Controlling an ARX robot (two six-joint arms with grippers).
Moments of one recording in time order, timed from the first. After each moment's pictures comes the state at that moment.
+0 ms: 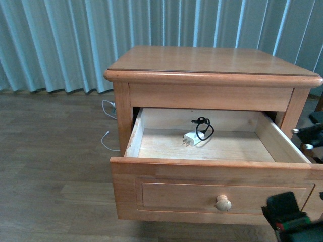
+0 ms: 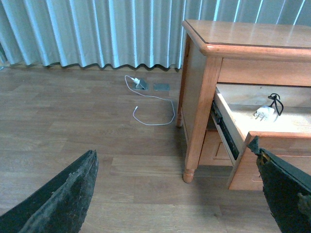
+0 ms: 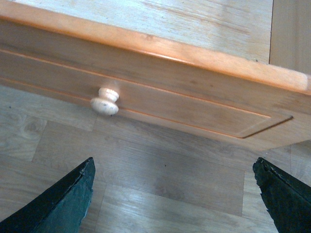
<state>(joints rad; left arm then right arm) 0.00 0.00 0.01 -0.01 0.00 -0.01 0.30 1.44 0.52 0.22 0.10 0.00</state>
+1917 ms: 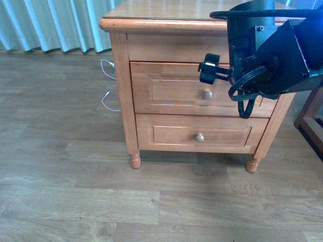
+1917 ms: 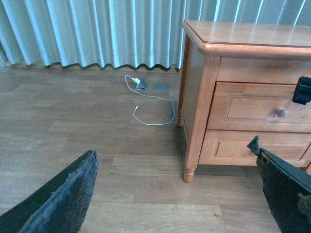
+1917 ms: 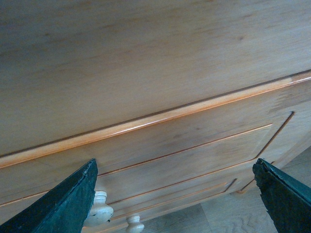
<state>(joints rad) 0.00 0.00 0.01 -0.01 0.00 -0.01 0.28 2.31 1.47 0.40 0.48 0.35</state>
